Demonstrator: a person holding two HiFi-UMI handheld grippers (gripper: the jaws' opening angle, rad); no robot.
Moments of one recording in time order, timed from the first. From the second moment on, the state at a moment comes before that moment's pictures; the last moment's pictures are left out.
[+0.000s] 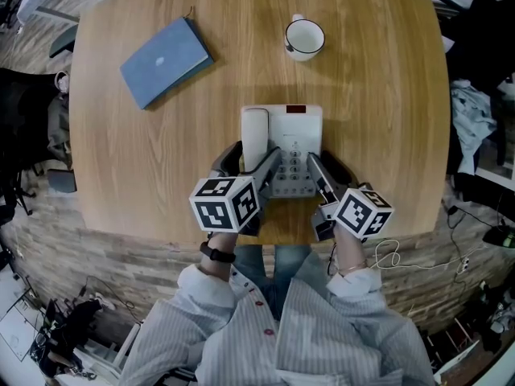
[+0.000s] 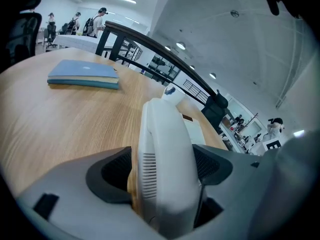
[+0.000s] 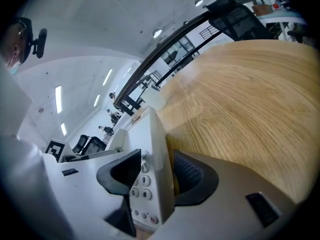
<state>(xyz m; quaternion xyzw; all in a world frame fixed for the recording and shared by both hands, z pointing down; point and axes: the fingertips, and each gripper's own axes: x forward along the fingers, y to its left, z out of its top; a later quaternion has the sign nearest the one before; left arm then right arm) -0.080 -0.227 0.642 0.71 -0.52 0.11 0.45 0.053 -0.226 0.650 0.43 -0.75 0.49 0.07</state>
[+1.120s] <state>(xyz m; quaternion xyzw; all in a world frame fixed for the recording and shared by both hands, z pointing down) -0.084 -0.229 0.398 0.82 -0.47 -0.07 0.33 0.036 -0.225 0.448 0.39 -0.85 0.37 -0.02</state>
